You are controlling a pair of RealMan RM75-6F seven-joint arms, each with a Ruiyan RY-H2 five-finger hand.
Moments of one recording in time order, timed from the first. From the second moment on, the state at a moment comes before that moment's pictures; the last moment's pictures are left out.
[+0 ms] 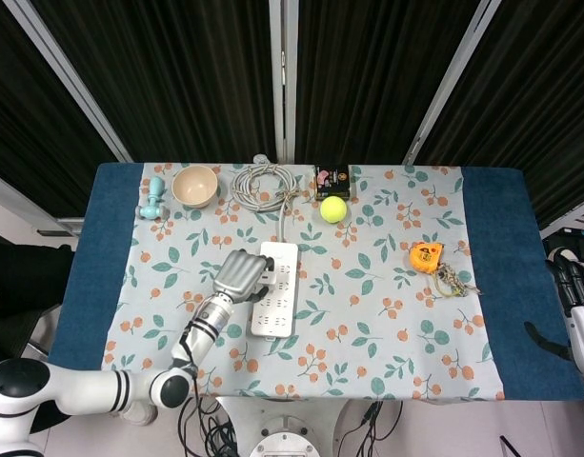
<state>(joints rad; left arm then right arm) -0.92 -1.70 -0.22 -1.55 0.82 1.01 0.62 0.04 -1.00 0.08 -1.64 -1.52 1.54 0.12</state>
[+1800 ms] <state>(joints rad) -1.02 -1.70 -0.17 -1.53 0.70 1.00 0.78 0.03 -1.01 0.08 -1.62 -1.52 1.56 0.13</state>
